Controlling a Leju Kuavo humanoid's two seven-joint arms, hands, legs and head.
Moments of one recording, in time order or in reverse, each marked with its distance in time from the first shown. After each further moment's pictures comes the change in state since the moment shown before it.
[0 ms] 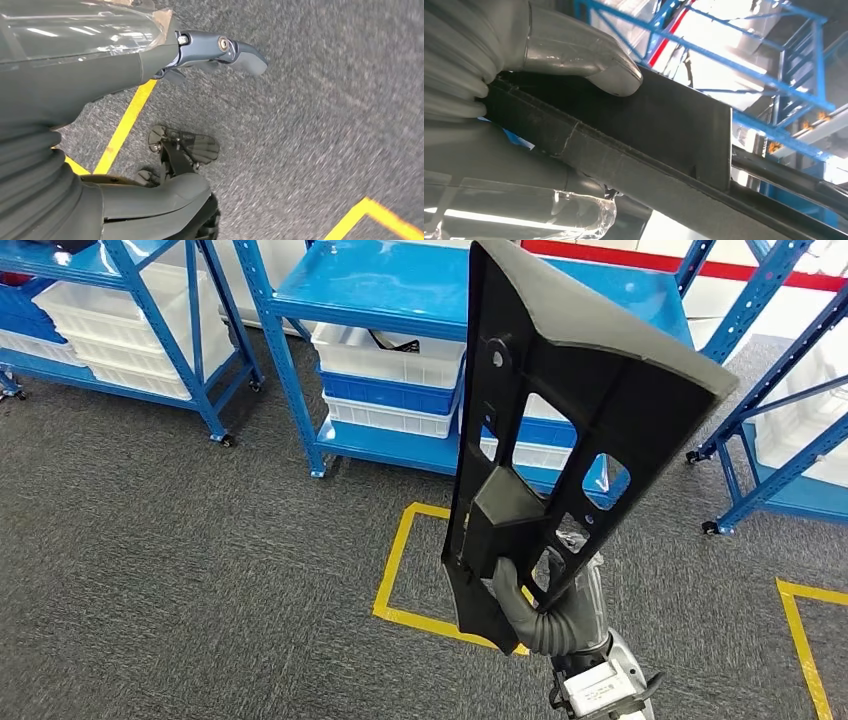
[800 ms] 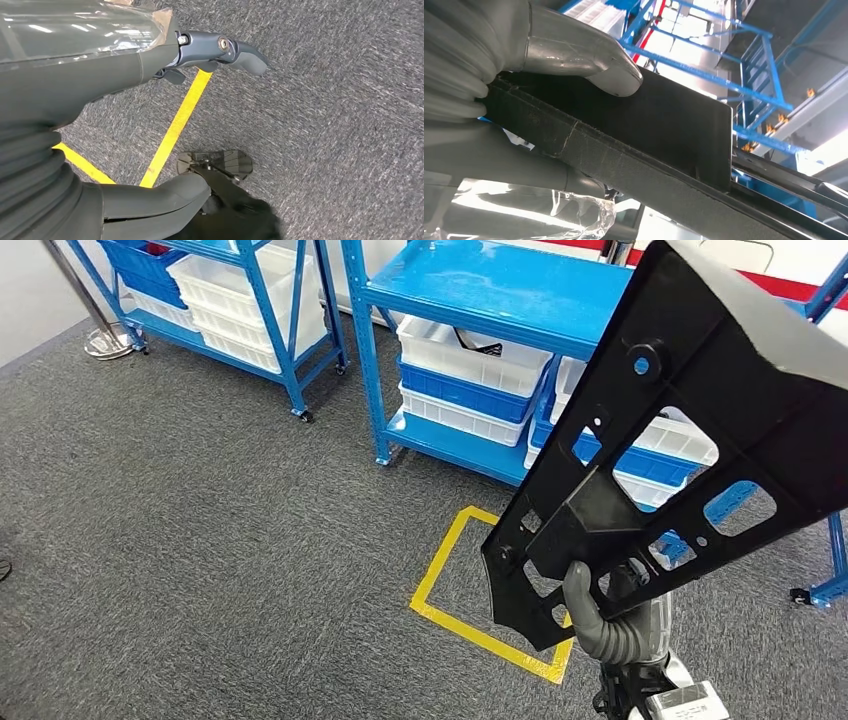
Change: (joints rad) left arm 0.005 0.037 -0.148 0.005 -0.181 0.072 0.095; right arm 0.073 0.047 -0.224 -0.013 -0.110 0.077 -0.157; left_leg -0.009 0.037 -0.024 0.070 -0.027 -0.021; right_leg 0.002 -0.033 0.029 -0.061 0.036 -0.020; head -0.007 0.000
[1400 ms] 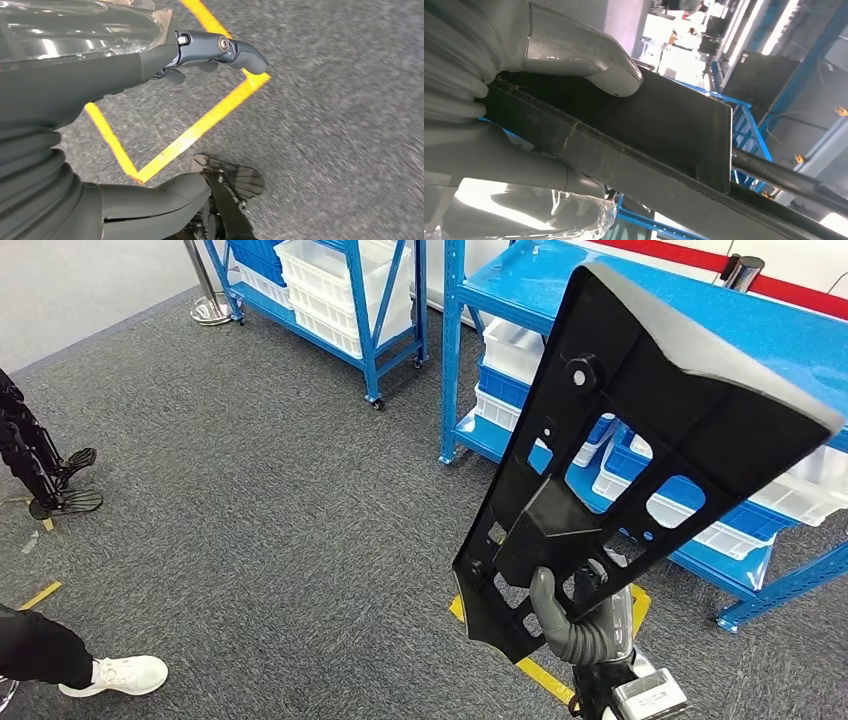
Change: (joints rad) left arm 0.009 -0.010 0.051 0.000 0.101 0.033 0.055; right arm -0.025 0.003 0.092 0.080 -0.001 0.010 0.014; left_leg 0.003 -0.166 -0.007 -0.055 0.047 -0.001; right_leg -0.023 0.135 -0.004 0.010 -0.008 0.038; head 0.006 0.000
